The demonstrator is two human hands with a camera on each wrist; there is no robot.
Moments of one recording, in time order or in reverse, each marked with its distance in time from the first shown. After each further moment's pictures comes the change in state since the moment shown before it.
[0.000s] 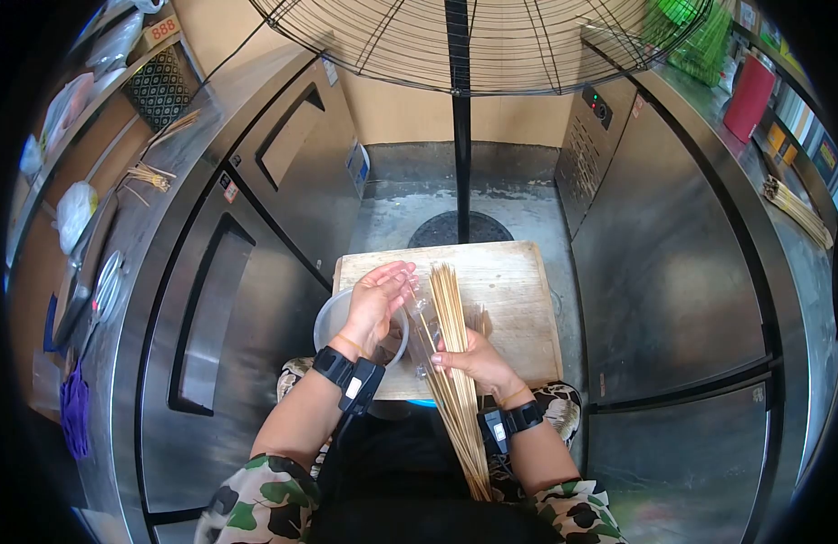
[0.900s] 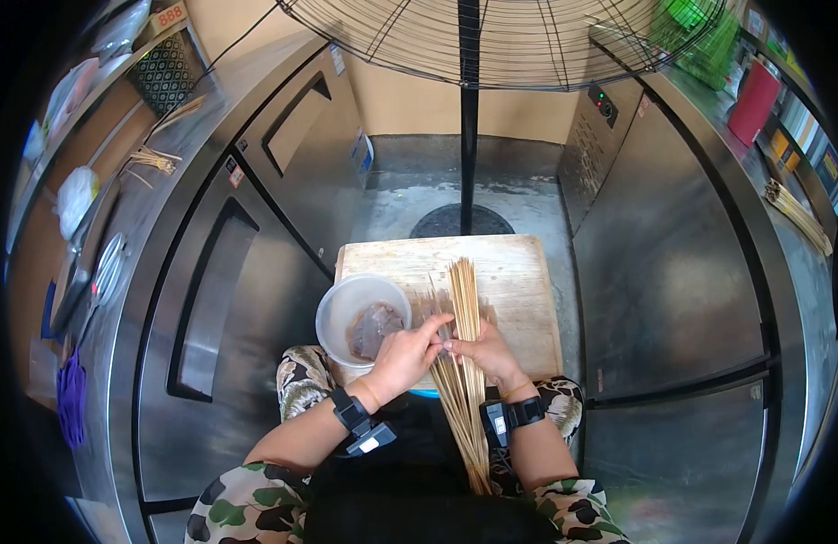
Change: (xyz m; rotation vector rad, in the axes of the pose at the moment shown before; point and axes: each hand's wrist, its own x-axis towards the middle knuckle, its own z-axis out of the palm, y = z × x) left_hand -0.081 -0.032 0.012 1.218 -0.307 0.477; right_hand 0.000 0.013 -0.012 -0.042 0.151 -0.046
